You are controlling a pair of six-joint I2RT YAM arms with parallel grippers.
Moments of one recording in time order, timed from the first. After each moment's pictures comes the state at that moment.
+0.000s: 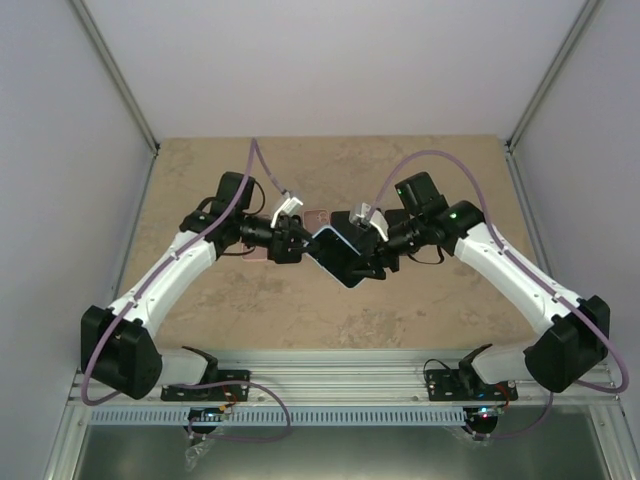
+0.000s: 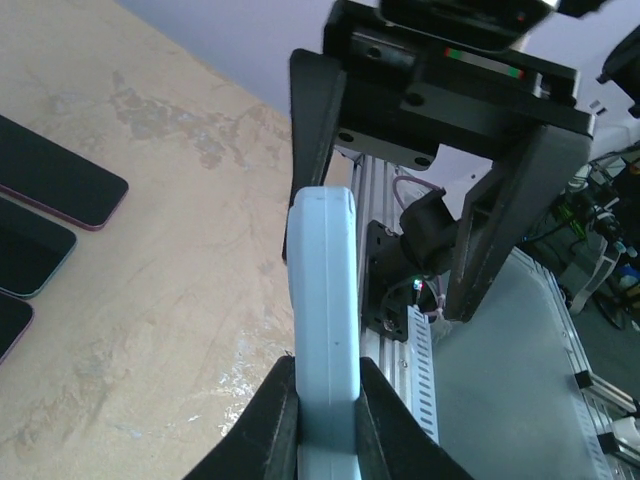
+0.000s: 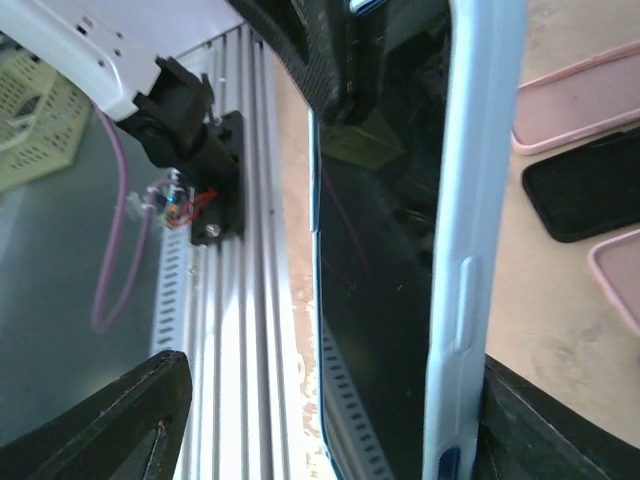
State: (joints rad) left arm -0.38 1.32 1.07 -0.53 1.13 0.14; right arm 0.57 1.36 1.23 -0.84 -0.85 -0.41
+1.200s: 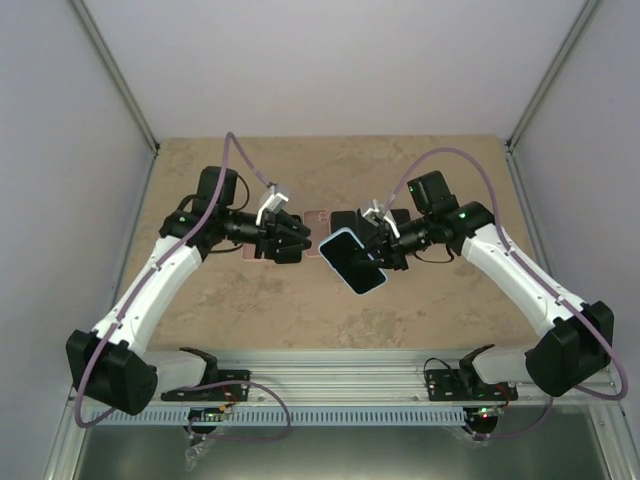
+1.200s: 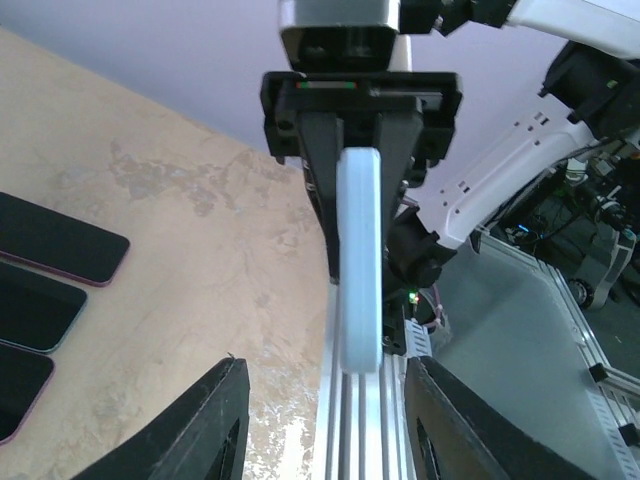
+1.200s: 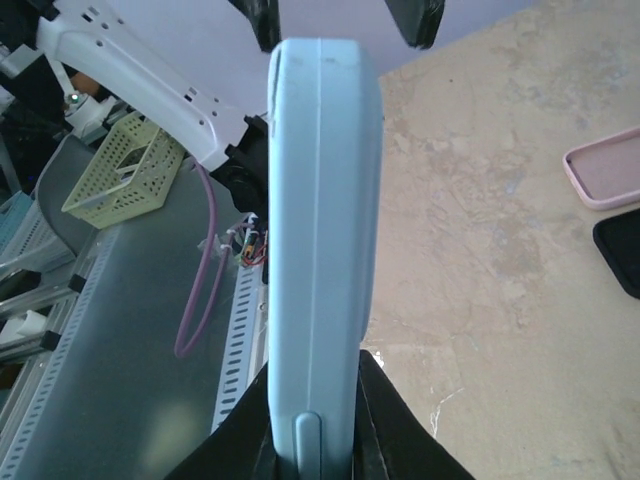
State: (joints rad) left arm -0.33 1.25 1.14 -0.63 1.18 0.24; right arm 0.50 1.35 1.19 -0.81 -1.09 -0.39
